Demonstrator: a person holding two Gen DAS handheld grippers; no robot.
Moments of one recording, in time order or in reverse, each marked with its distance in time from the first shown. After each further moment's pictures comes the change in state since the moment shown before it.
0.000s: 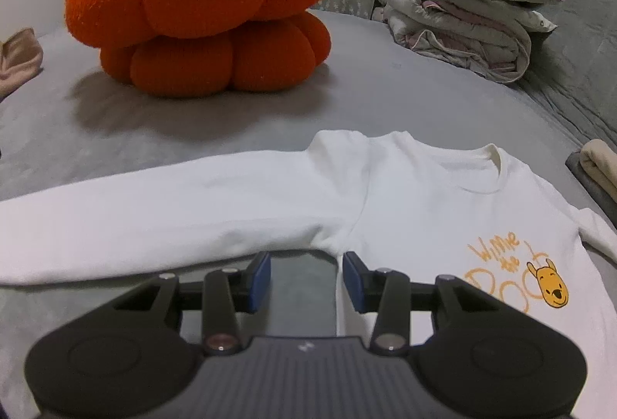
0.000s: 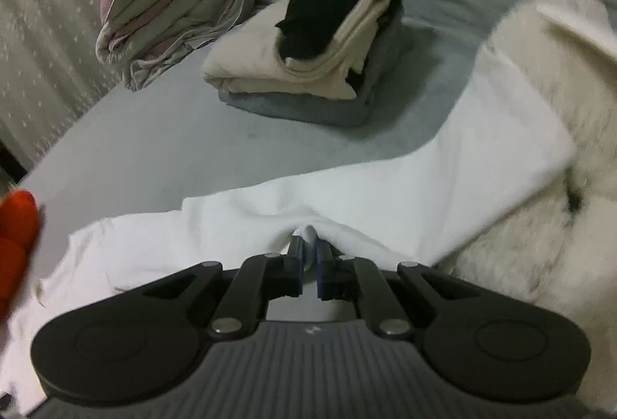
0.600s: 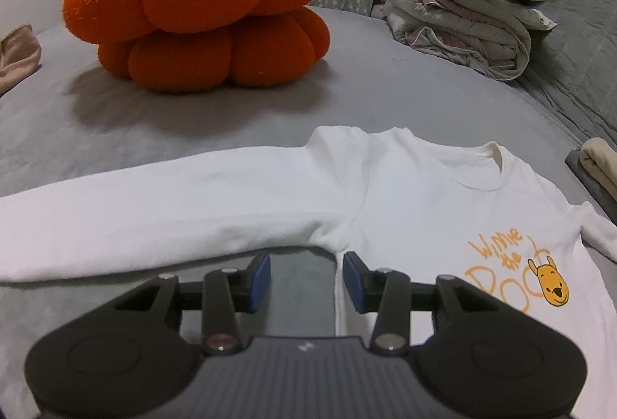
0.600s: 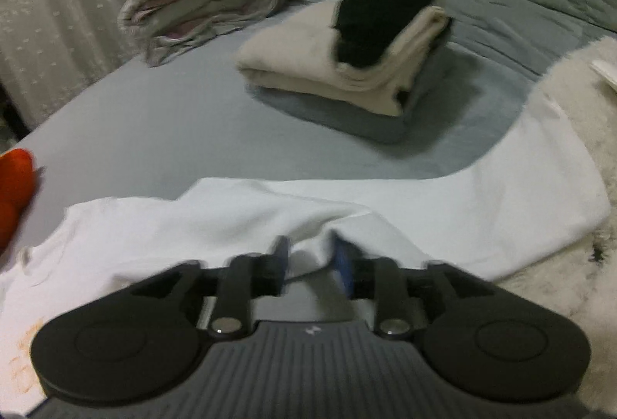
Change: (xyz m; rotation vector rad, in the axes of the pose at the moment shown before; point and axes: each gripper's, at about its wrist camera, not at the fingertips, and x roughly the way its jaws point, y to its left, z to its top) left arm 0.003 -0.002 -0.001 -0.001 0.004 0.000; right arm 0.005 0.020 0.004 -0.147 0.006 0.063
